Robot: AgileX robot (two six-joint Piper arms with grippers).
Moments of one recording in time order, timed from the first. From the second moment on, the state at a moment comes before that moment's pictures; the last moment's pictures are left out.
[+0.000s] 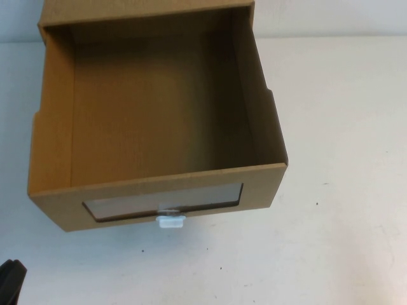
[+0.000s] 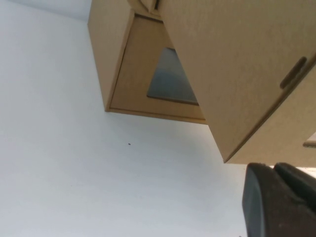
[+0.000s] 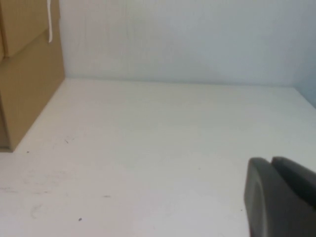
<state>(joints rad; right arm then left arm) 0.05 0.07 0.01 0.39 0.06 -0.37 -0.16 0.05 0.03 -0.56 0.20 0.25</state>
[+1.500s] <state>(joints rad) 0.05 -0.01 0.02 0.12 0.36 -0.11 -0.16 0.04 0.03 -0.56 0.20 0.25</state>
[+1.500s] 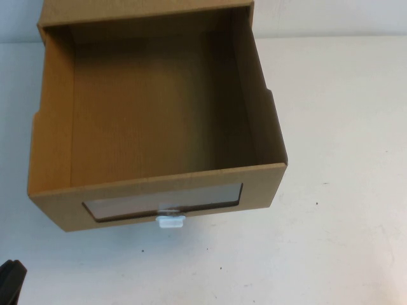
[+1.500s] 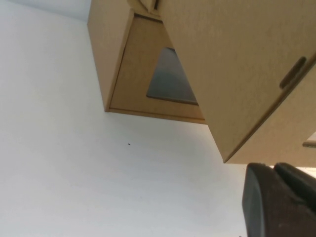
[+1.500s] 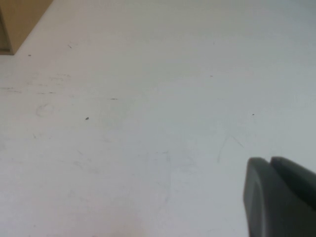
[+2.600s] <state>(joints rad) 0.05 -0.01 0.02 0.12 0.36 -0.10 -0.06 -0.01 0.03 0.02 0.36 0.03</state>
